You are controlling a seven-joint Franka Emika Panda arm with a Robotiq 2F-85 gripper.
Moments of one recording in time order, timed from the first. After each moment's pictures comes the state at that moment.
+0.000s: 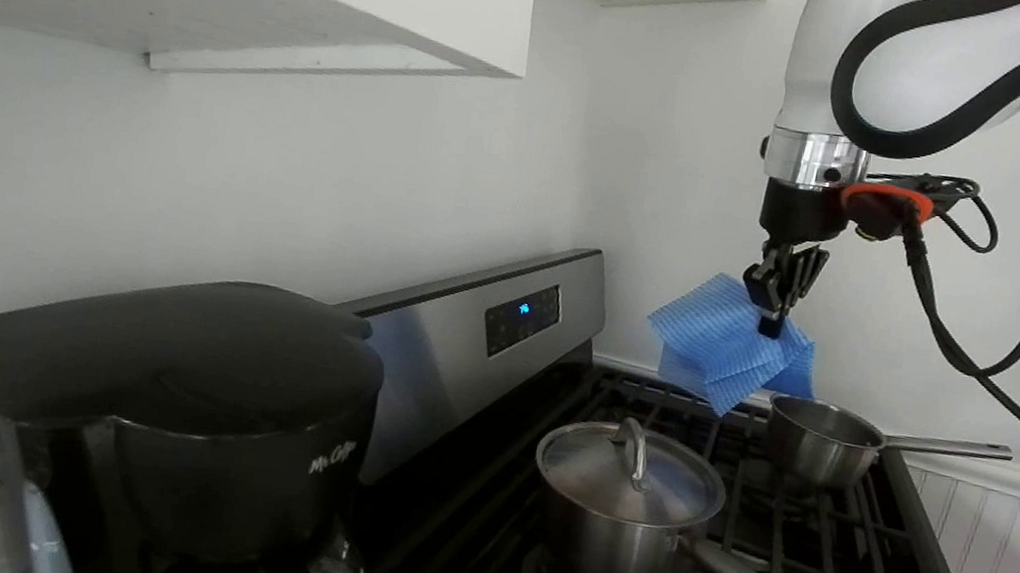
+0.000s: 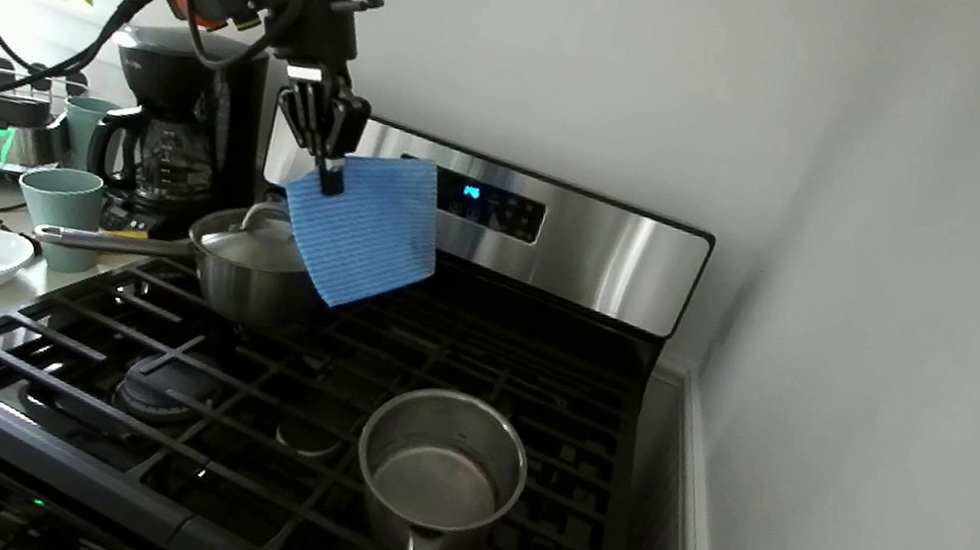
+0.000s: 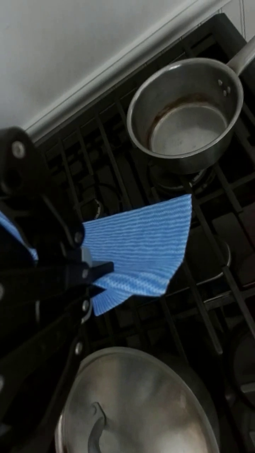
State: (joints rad) arm -0.17 -0.08 -0.19 -2.07 -0.30 2.14 0.05
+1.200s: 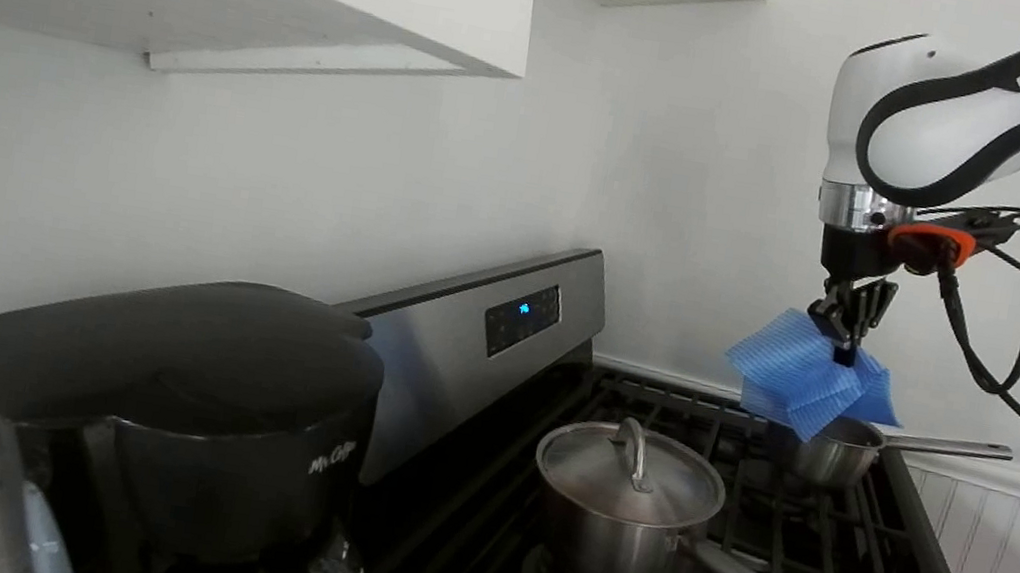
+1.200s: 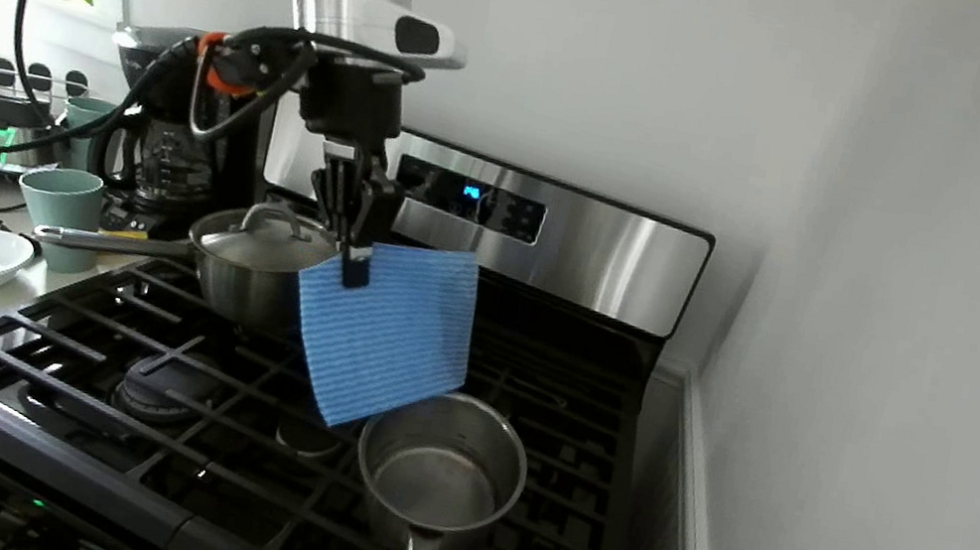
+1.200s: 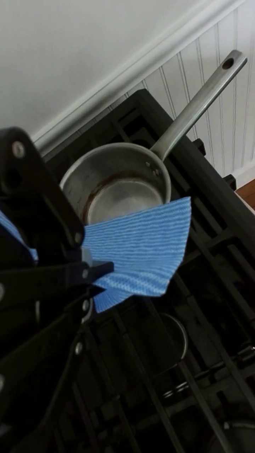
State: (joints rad) arm -0.28 -0.02 -0.28 -2.06 -0.35 2.12 0.05
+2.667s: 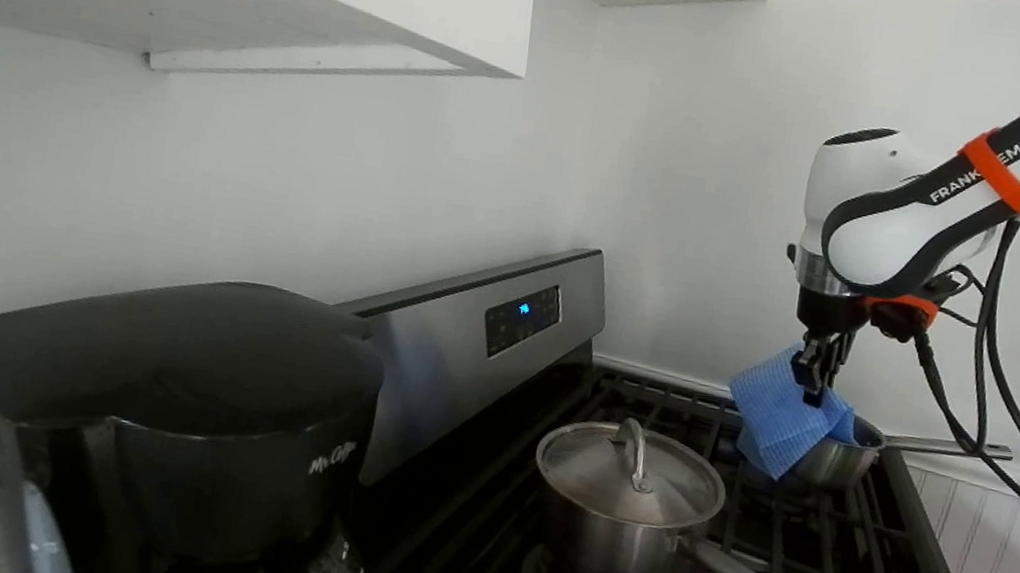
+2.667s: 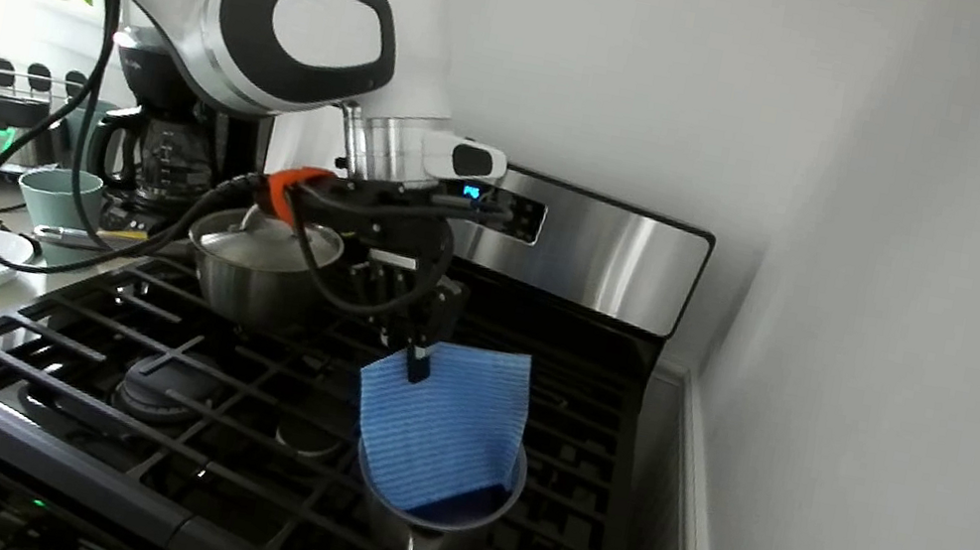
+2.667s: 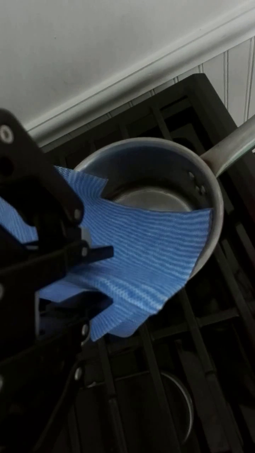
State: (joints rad) arm -0.32 0.19 -0.32 -2.03 -0.35 2.37 -0.18
